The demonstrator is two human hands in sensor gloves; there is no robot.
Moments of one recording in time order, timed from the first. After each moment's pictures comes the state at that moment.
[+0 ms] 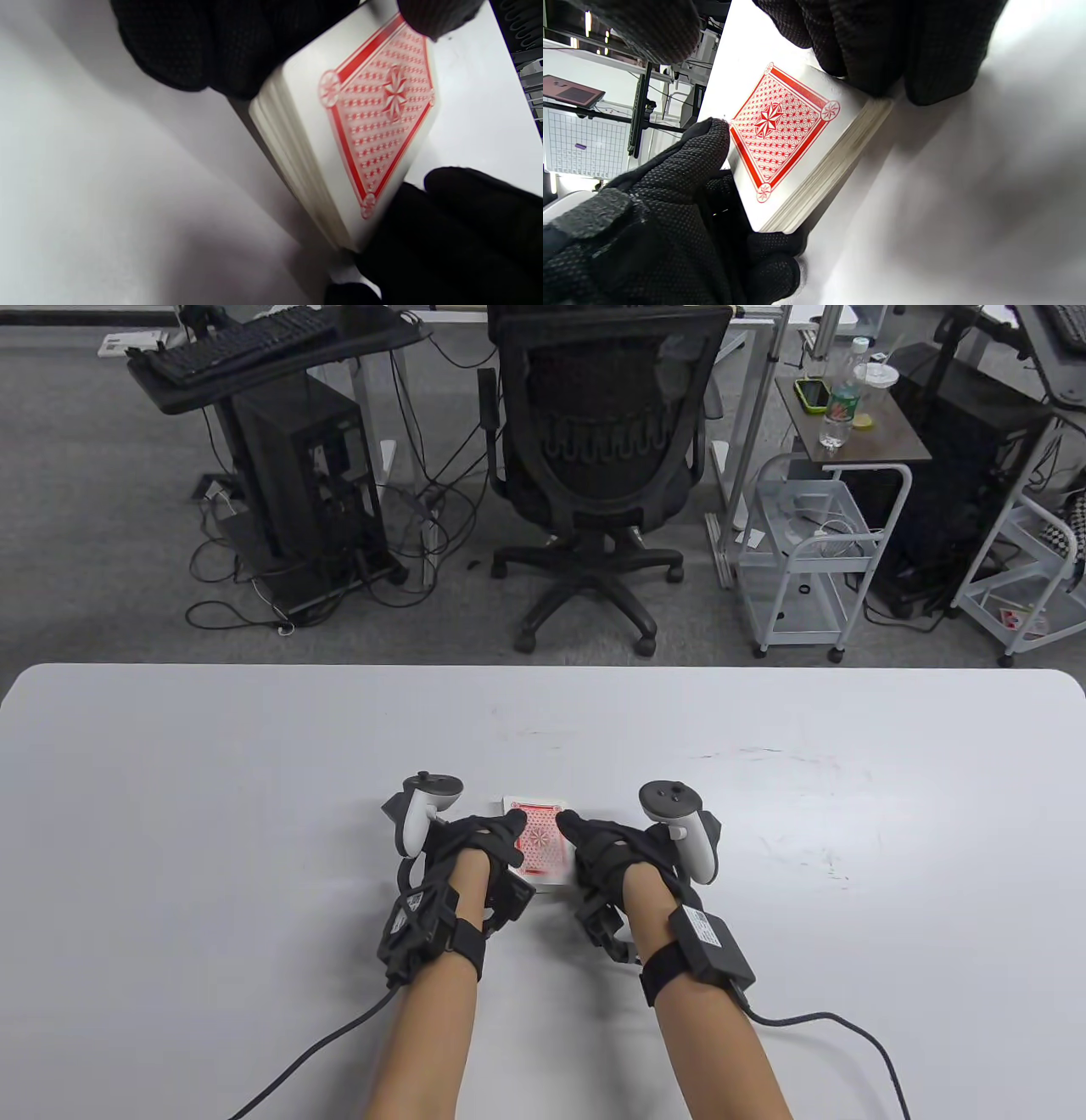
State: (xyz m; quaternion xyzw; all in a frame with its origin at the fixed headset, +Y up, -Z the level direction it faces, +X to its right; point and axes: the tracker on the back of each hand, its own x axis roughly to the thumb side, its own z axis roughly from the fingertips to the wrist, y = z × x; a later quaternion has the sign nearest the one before) left_hand -0.141 -0.787 -0.472 -0.37 0.23 0.44 0.78; right_hand 0.105 -0.773 -0.454 -0.08 0.30 0.79 0.53
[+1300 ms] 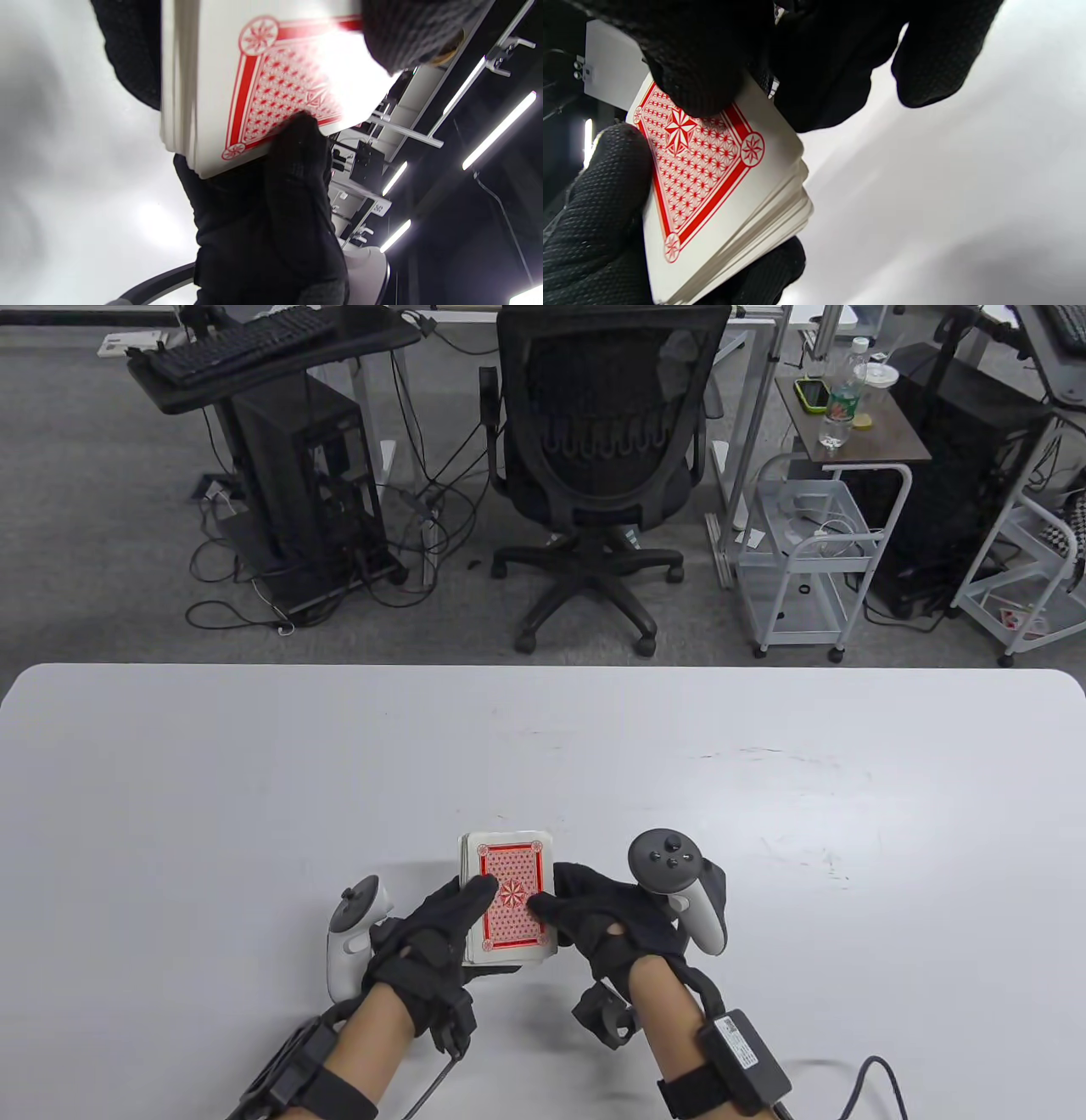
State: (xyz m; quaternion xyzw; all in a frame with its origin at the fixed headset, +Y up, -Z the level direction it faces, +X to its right) left_hand -0.169 -0.785 -0.338 -0.26 -0.01 0.78 0.57; right_hand 0.084 -0.725 -0.361 0.07 0.20 0.85 0.49
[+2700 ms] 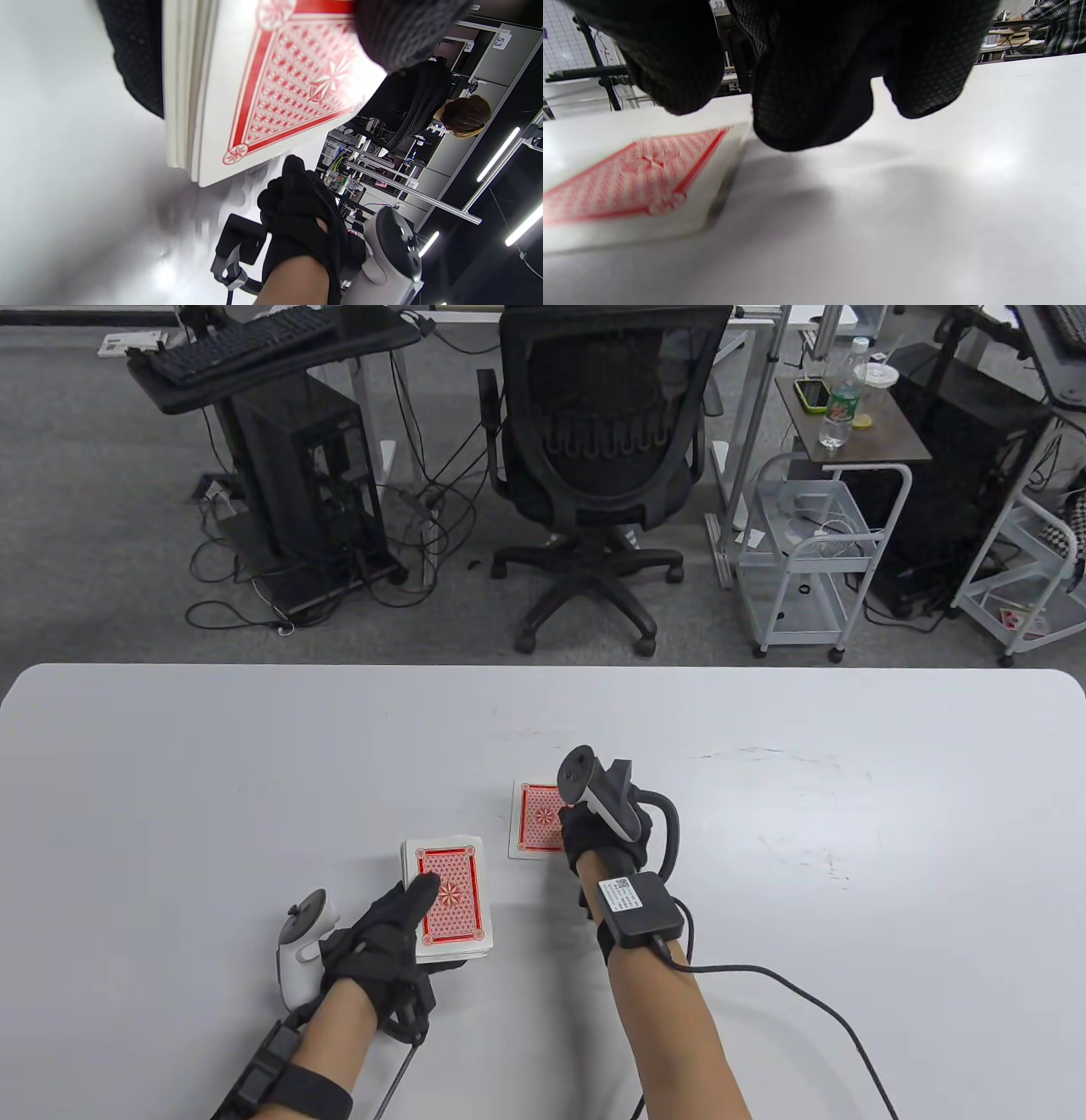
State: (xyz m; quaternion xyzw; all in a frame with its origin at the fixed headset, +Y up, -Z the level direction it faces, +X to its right) left_hand -0.224 -0.808 -0.347 -0.24 0.11 0.77 0.58; right_hand 0.062 -0.746 -0.497 -0.08 0.06 0.99 0.09
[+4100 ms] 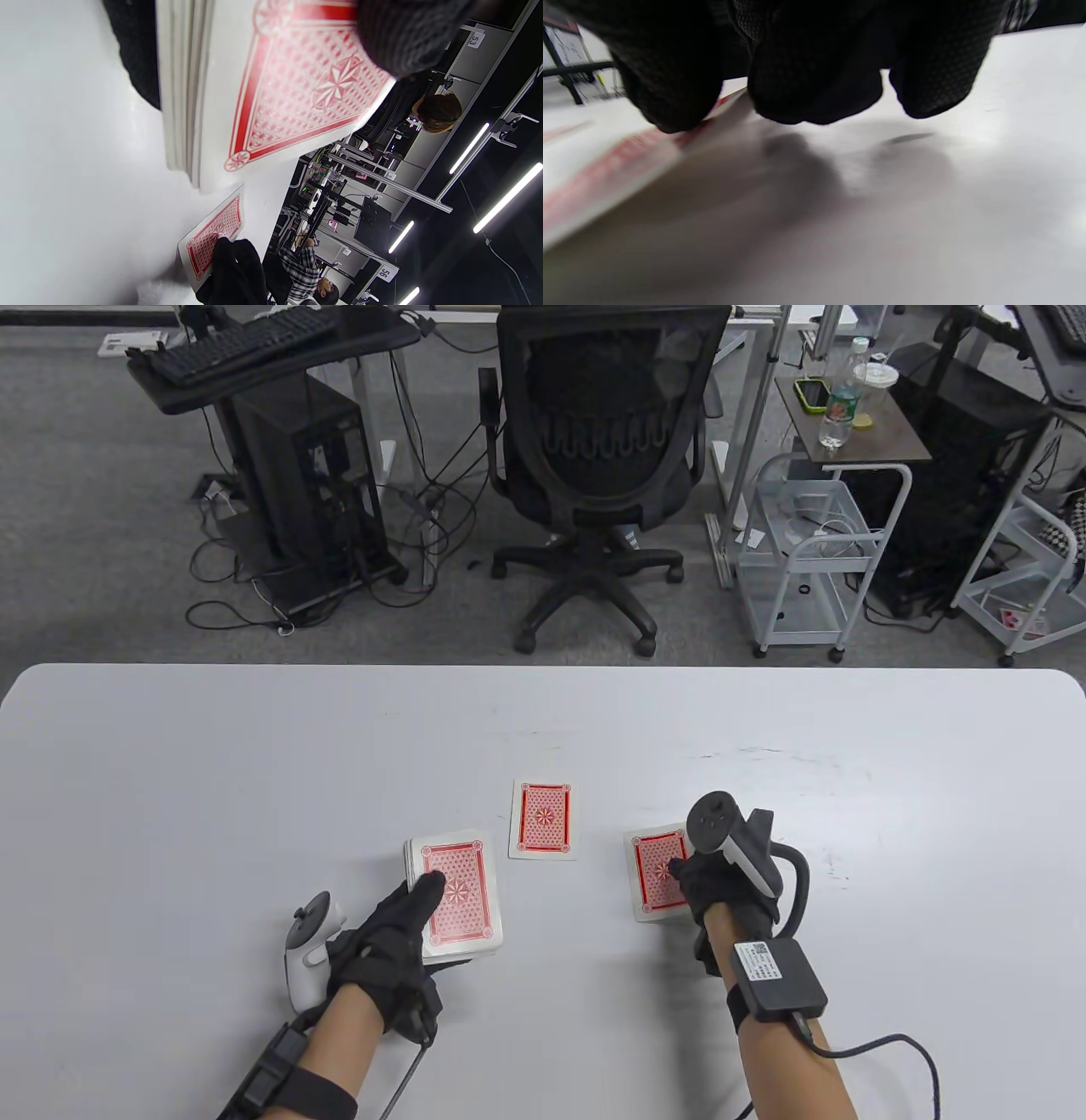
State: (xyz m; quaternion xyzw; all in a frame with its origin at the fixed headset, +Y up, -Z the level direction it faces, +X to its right) left_hand -0.216 -0.807 -0.346 -0.22 0.08 0.79 0.57; right_hand 0.193 -0.759 -0.439 -0.11 0.08 0.99 0.07
